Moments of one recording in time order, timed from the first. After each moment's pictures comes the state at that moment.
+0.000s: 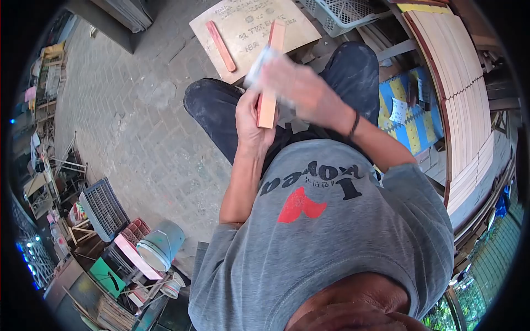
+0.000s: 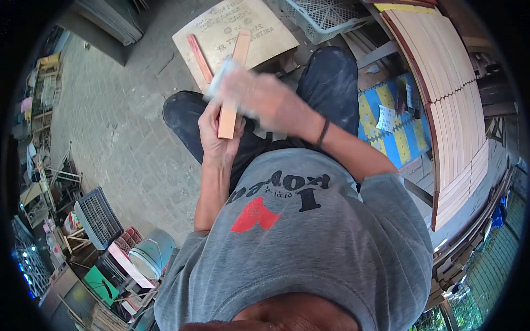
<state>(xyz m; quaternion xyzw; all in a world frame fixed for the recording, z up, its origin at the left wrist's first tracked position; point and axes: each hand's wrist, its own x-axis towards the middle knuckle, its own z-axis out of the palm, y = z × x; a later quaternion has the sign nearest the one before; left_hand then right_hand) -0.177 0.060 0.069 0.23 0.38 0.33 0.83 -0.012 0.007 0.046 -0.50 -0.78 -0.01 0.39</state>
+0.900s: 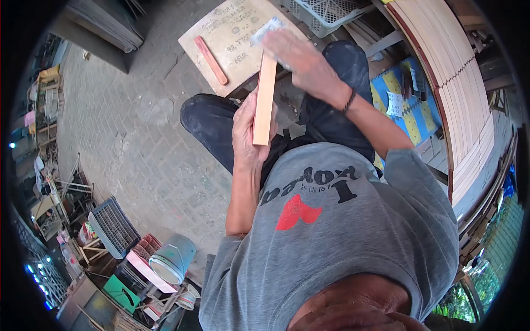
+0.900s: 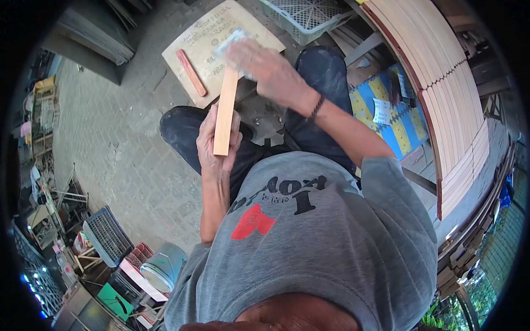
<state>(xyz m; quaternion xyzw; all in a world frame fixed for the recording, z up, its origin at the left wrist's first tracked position) -0.176 0.059 0.077 0.28 0.27 0.29 0.88 0.033 0.040 0.045 -0.60 -0.71 -0.03 0.37</state>
